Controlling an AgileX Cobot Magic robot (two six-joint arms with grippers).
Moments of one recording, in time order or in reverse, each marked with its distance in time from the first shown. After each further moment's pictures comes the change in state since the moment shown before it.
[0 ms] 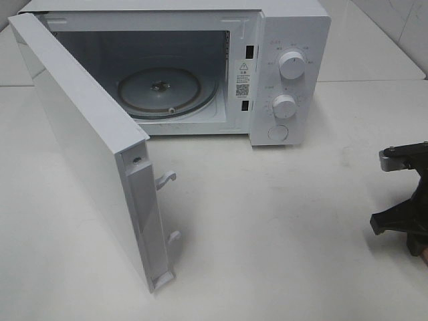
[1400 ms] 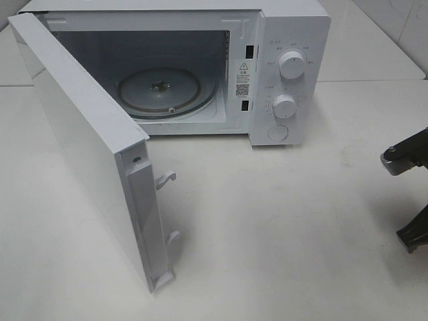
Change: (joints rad) left arm 0.000 0.000 0.000 0.000 0.000 0.000; right arm 0.322 -0.210 0.006 -0.293 0.465 0.275
